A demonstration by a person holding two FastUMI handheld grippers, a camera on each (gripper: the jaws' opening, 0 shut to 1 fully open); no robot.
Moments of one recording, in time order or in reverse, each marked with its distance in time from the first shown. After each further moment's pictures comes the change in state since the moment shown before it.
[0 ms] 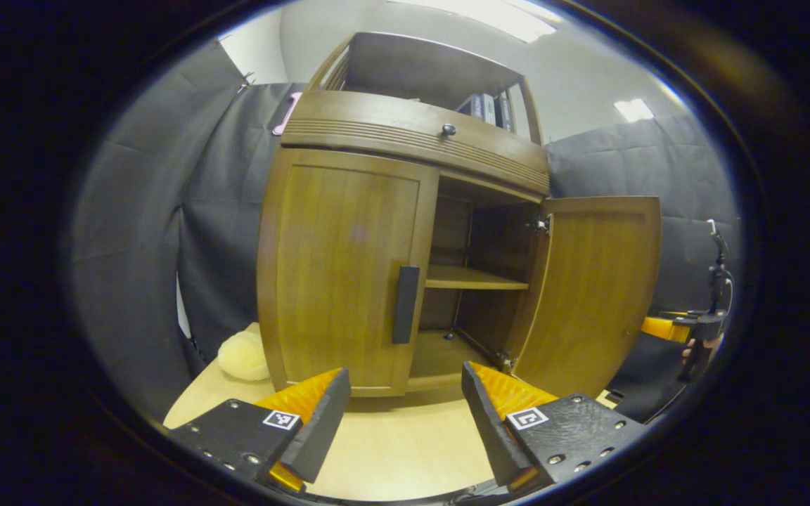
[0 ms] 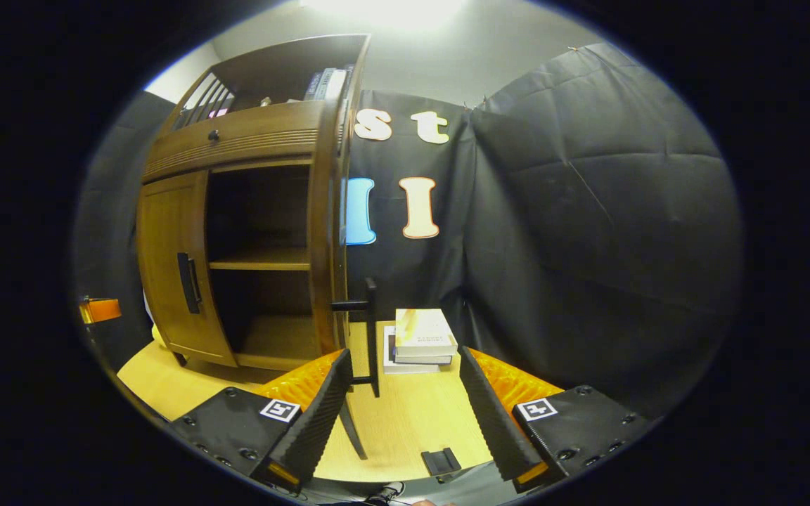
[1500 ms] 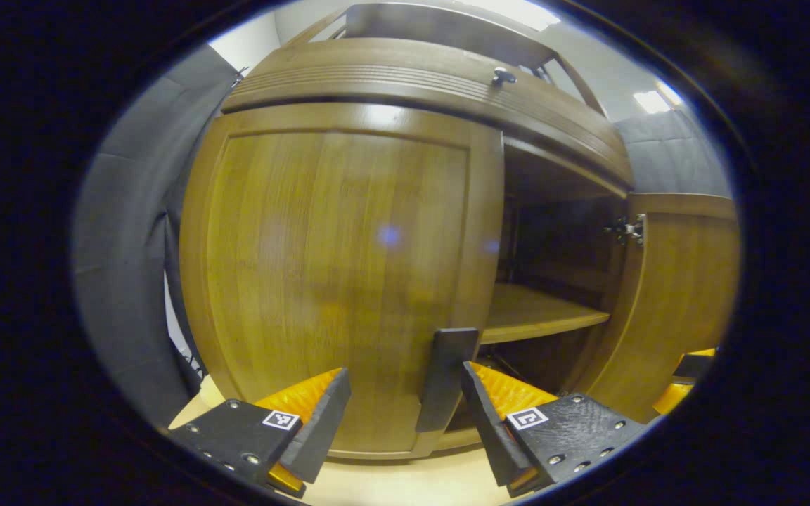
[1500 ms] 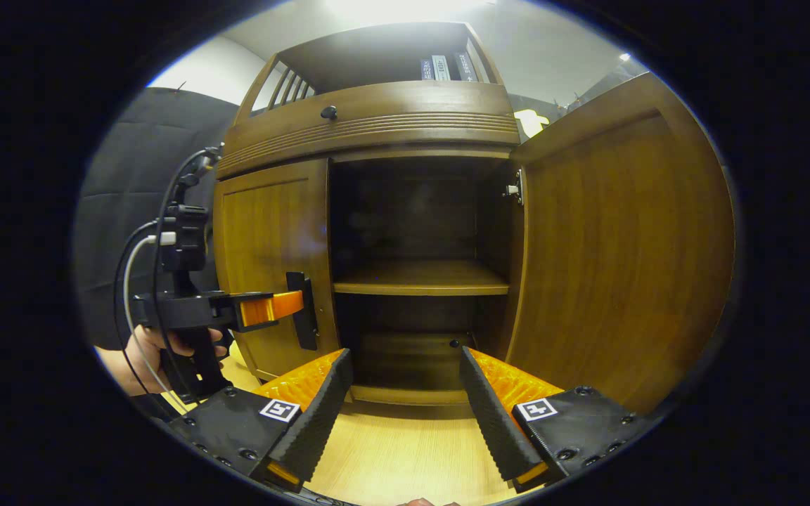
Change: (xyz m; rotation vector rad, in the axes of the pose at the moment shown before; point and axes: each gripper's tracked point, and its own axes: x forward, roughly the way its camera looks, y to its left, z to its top) left arm 0.207 0.029 0.028 -0.008 0.010 0.083; right arm 0.063 0.218 0.025 -0.011 -0.023 0.368
